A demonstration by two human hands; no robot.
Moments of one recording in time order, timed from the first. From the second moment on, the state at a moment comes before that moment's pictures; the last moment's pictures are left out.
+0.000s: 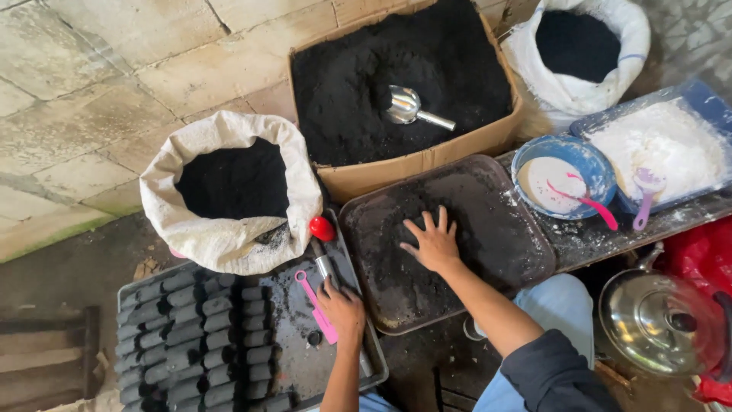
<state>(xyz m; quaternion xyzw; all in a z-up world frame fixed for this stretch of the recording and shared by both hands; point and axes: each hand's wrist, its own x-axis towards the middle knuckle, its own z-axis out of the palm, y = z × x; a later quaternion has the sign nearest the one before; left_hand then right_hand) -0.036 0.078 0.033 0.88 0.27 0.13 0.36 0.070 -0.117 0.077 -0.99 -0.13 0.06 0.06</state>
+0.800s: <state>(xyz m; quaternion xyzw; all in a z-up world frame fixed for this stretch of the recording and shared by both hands) -0.023 0.124 0.012 0.88 0.34 -0.05 0.33 0.065 -0.127 0.050 -0.98 -0.10 0.05 0.14</state>
